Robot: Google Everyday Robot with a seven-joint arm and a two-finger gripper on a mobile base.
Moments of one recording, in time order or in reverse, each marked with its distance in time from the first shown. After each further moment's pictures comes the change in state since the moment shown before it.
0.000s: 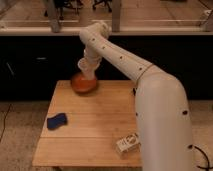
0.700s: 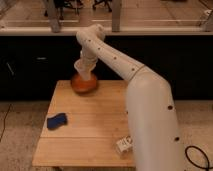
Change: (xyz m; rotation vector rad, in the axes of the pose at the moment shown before) arm -0.009 -0.015 0.028 -0.001 -0.039 -0.028
